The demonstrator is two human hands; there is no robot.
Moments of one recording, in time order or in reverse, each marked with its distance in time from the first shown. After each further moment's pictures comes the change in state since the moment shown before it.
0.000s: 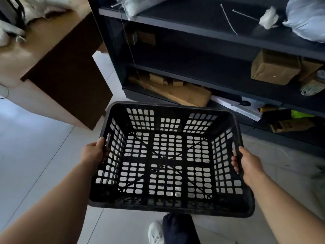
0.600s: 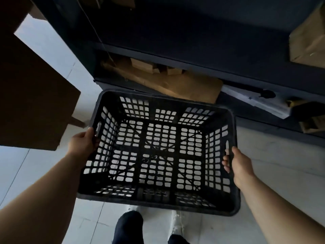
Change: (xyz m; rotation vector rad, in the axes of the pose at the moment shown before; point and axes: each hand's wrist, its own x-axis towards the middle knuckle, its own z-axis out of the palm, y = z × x) left_hand 0.298 0.031 0.164 0.185 0.006 0.058; right_hand 0.243 0.000 0.180 0.020 0.089 0.126
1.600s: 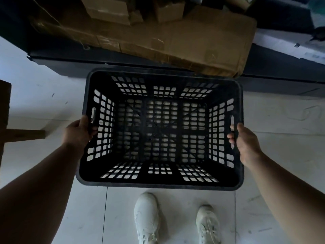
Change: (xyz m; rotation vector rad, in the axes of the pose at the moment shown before) left_hand 0.230 -0.083 0.150 0.071 -0.177 0.013; right_hand 0.201 0.093 0.139 -0.066 0.118 -0.010
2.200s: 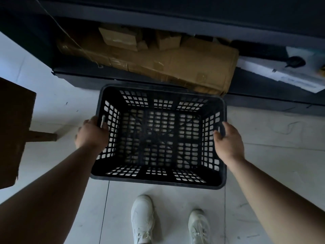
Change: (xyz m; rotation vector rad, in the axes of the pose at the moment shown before) left_hand -0.070 0.056 -0.002 0.761 0.074 0.211; right_hand -0.067 -0.048 -0.012 -0.688 0.019 -0.549
